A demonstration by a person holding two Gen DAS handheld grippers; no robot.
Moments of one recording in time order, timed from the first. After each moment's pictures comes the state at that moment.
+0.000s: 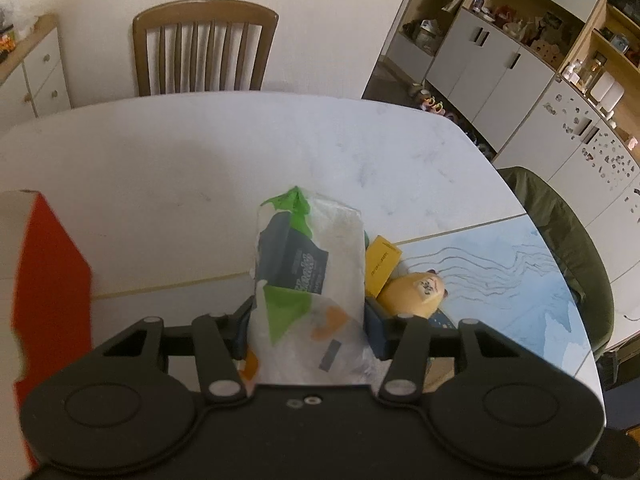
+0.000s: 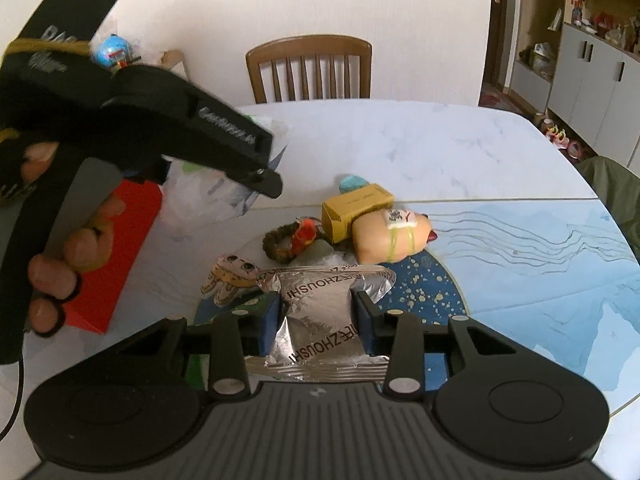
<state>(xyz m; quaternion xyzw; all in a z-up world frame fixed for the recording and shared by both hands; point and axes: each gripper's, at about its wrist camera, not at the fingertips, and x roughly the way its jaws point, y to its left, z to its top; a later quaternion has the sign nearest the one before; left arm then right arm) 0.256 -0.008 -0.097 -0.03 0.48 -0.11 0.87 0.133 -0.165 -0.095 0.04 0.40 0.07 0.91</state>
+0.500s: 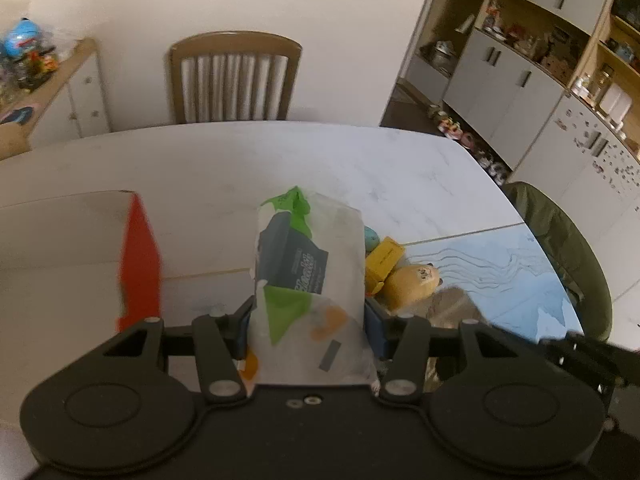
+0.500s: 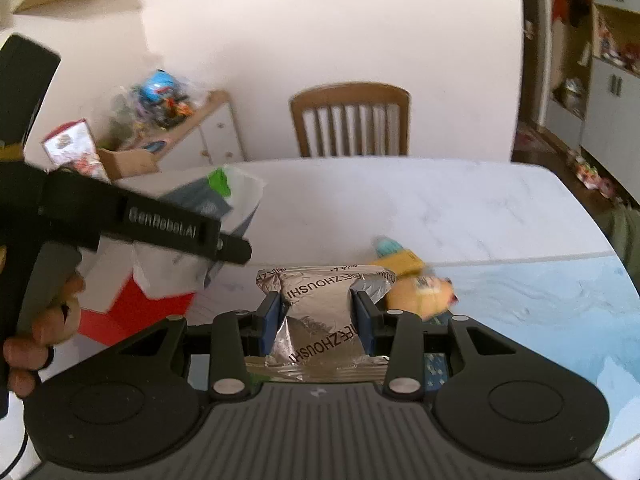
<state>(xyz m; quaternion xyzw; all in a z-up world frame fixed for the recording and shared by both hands) 0.193 0.016 -0.039 -0.03 0.45 -0.07 0.89 0.121 -0.166 -0.039 0.04 0.34 0.13 0.93</state>
